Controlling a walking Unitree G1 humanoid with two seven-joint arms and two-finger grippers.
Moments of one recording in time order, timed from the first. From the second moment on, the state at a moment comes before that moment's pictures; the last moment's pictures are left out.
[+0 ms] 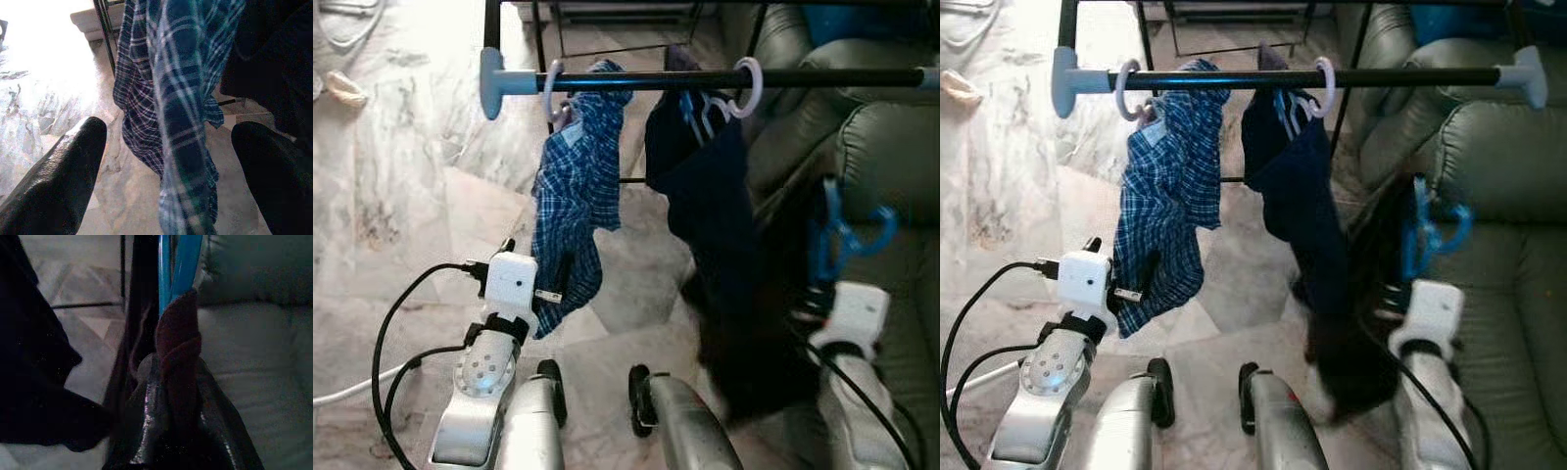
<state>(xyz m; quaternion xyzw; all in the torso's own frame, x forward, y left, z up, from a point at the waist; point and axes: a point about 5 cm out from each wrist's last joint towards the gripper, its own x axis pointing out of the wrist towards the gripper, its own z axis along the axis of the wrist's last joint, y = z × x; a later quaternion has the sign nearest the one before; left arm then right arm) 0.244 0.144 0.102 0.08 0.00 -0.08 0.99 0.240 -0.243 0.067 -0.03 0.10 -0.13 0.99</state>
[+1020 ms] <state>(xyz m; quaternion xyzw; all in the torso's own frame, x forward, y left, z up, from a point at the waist) 0.238 0.140 0.094 0.07 0.02 -0.08 0.99 0.260 -0.222 0.074 0.03 0.10 -0.09 0.99</state>
